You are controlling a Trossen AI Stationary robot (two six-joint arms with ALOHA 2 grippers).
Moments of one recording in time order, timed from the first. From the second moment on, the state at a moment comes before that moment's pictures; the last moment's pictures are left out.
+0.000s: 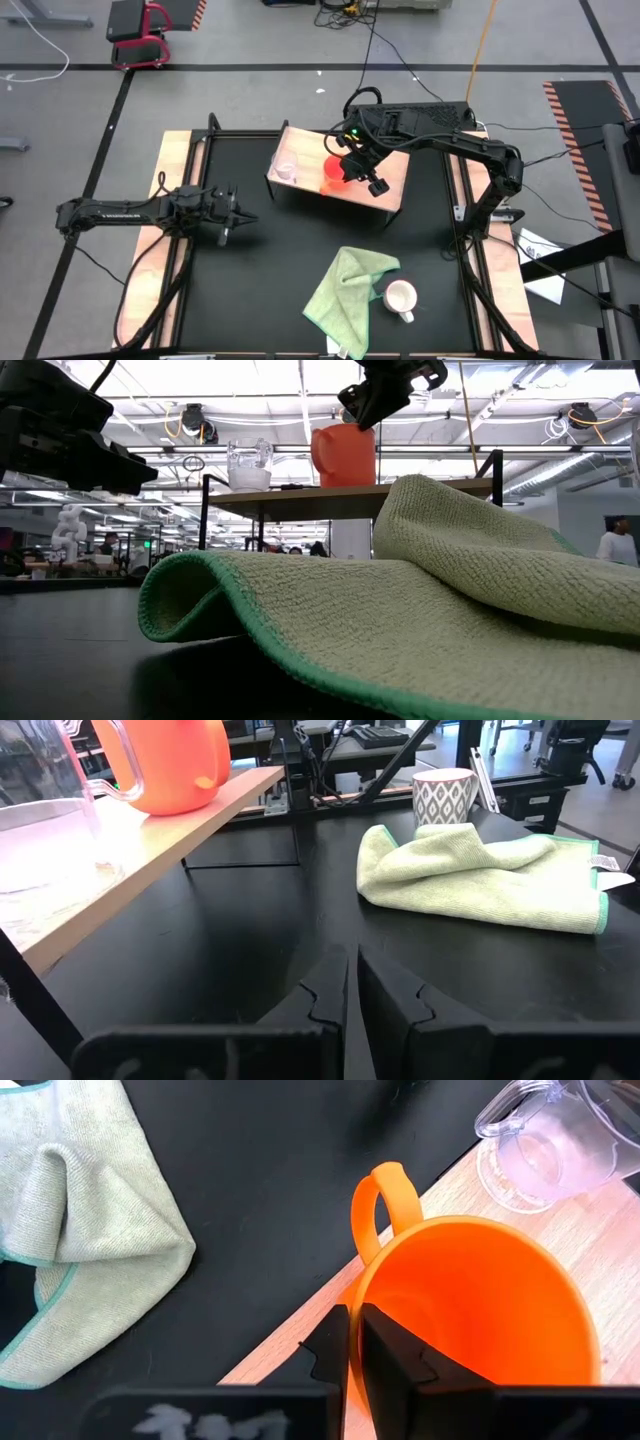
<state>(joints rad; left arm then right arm) 0.11 0.32 0.04 0.10 0.22 0.14 -0.32 1.71 1.75 -1.11 -0.36 -0.82</state>
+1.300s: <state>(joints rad) 0.11 0.32 0.04 0.10 0.22 0.13 -0.32 1.71 1.75 -1.12 -0.37 -0.69</state>
